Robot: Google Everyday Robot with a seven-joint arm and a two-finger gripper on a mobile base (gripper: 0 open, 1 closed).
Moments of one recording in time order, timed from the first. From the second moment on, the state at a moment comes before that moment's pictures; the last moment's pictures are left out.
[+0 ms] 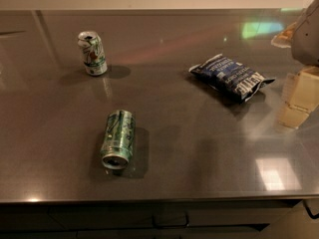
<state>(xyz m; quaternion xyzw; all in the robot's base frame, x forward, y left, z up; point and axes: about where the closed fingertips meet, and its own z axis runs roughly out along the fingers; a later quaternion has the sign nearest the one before) 0.438 -0.217 0.976 -0.60 0.78 -0.03 0.16</state>
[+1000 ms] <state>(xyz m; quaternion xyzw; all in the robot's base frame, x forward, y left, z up) 0.440 -0.174 0.973 -0.67 0.72 -0.01 0.16</state>
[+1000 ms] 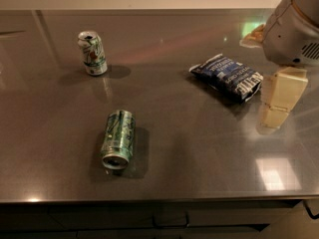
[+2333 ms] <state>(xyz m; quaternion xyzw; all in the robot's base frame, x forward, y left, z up) 0.425 -0.011 0.933 -0.90 0.42 0.06 0.13</state>
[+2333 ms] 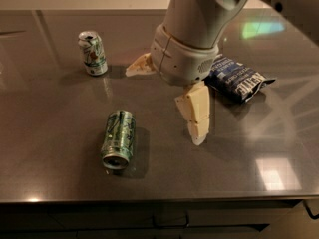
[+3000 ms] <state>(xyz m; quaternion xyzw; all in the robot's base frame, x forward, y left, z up) 0.418 0.037 0.904 -0.95 0.28 0.05 0.12</state>
